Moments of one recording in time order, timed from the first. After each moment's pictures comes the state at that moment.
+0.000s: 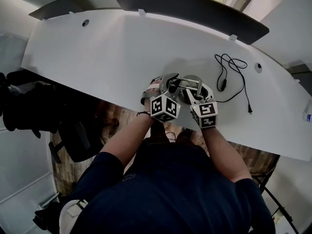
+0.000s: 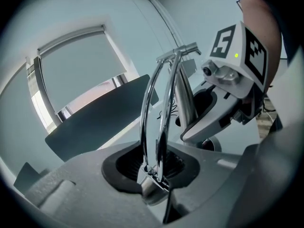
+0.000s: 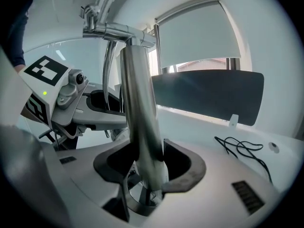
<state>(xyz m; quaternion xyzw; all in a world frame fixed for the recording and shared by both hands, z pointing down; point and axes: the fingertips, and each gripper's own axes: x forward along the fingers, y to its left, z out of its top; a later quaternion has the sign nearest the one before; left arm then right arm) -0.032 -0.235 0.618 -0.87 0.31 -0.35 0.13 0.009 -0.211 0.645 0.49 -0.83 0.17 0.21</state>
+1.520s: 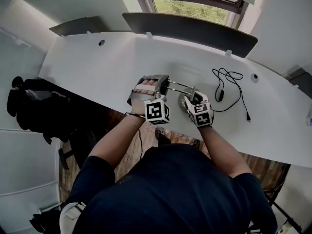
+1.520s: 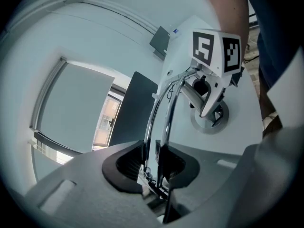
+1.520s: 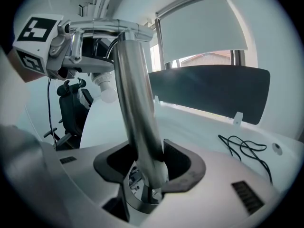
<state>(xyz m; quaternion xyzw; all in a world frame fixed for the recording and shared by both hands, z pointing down) -0.064 -0.238 0.511 -0.72 0.28 -0.51 0.38 0.007 -0.211 0.644 0.47 -0.84 0.18 0.22</state>
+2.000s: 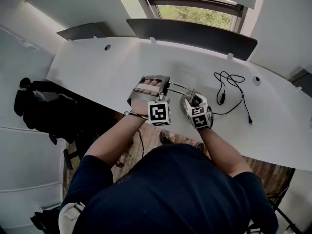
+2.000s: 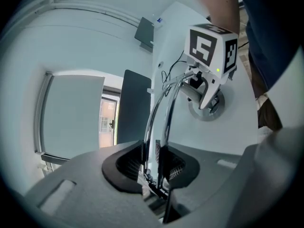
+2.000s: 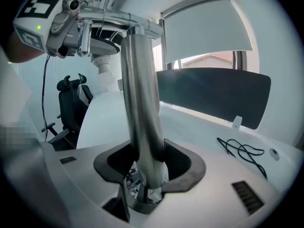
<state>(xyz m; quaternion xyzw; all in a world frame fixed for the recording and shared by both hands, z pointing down) -0.055 -0.232 0.489 -0.66 0.25 -0.57 0.42 0.007 -0.208 0.647 0.47 -0.83 0.16 0.24</state>
